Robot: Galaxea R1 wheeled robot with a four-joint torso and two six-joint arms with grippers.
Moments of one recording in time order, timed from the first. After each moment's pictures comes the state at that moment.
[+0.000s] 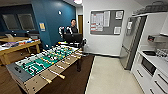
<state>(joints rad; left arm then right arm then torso) 1.55 2.83 -2.54 0.11 -0.14 -0.05 -1.51 2.85 -2.32 0.10 0.09 -0.05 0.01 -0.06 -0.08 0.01</state>
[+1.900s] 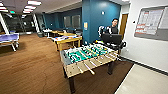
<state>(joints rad) 1.55 2.83 -2.55 0.11 -0.15 -0.05 -1.50 2.85 -2.32 0.10 0.08 -0.05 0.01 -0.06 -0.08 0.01</state>
